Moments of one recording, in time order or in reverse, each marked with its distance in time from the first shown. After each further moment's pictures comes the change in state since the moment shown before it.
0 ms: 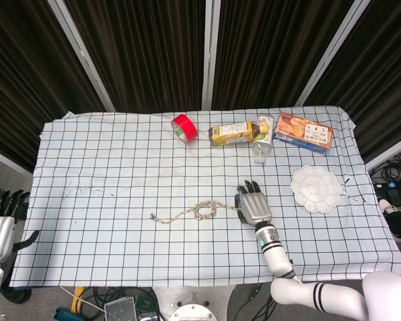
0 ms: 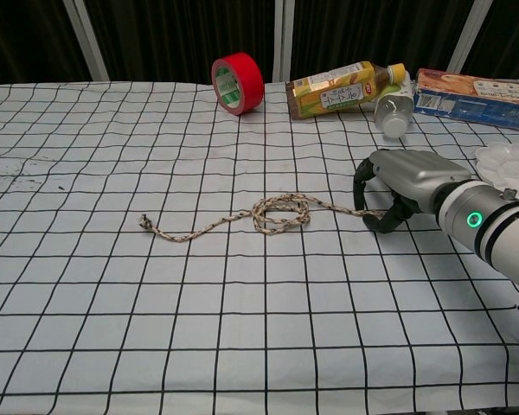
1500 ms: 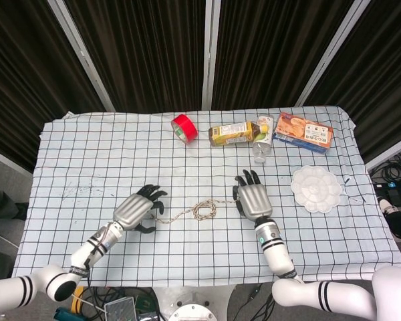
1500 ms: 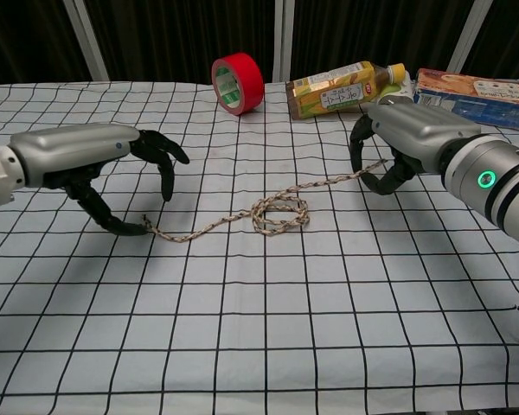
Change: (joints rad) left arm -0.562 -0.321 -0.066 0.005 -0.031 -0.618 0.048; right arm 0.030 0.076 0.029 -0.157 -0.011 0.098 -0.076
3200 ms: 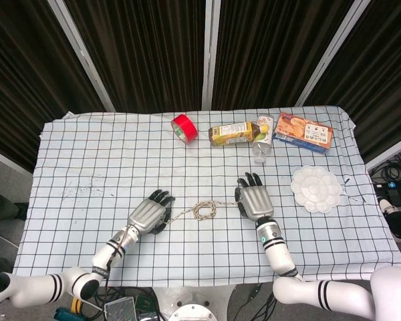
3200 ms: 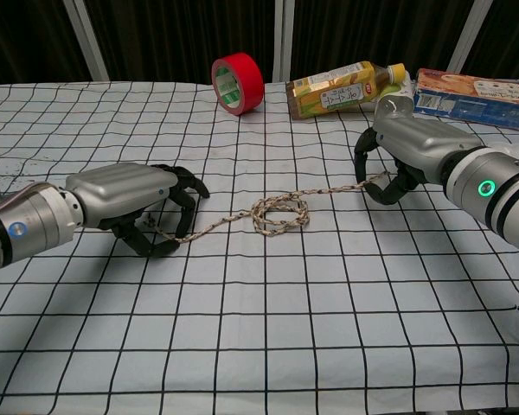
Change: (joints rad) left arm -0.063 -0.195 0.054 0.158 -0.138 0.026 0.190; right arm 0.002 -0.008 -0.012 0.047 0.022 -0.034 0.054
